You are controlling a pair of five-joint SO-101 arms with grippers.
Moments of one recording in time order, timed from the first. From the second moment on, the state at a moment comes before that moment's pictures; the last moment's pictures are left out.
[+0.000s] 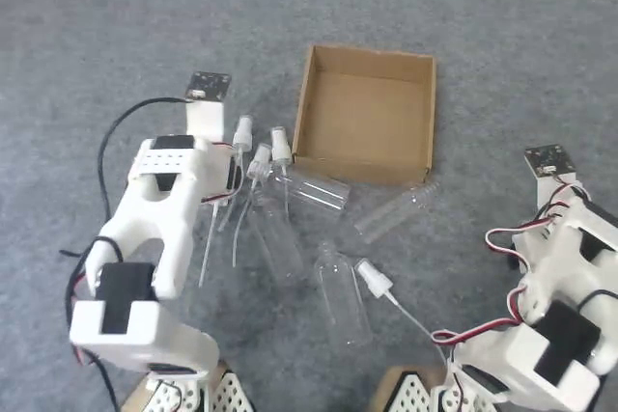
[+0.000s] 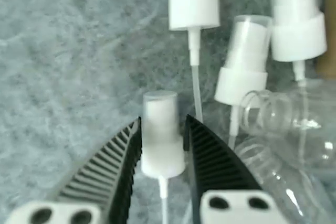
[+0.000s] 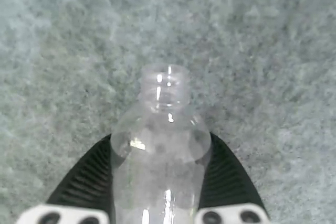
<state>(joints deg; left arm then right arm) -6.1 5.6 33.1 50.9 -1.9 34.2 -3.5 43.5 49.6 44.9</state>
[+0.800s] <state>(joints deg) -6.9 -23.2 32.1 62.7 1.2 31.1 -3.4 35.3 50.1 45.1</state>
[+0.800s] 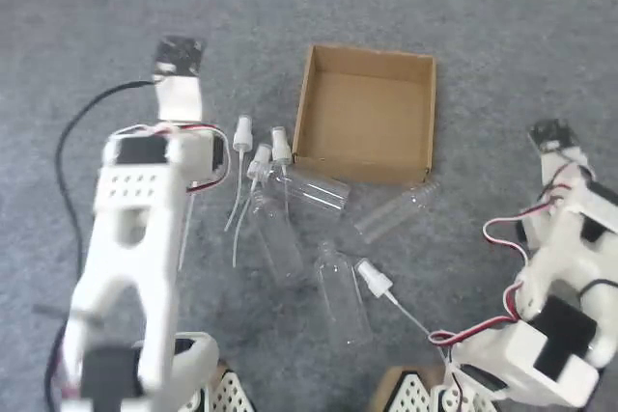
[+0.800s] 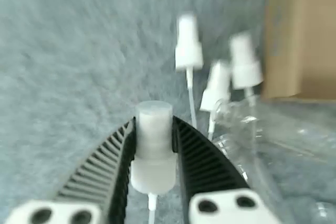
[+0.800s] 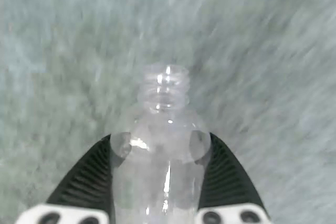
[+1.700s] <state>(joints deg) -7.0 -70.3 32.1 57.2 12.4 -35.7 -37.5 40.3 40.4 16.4</state>
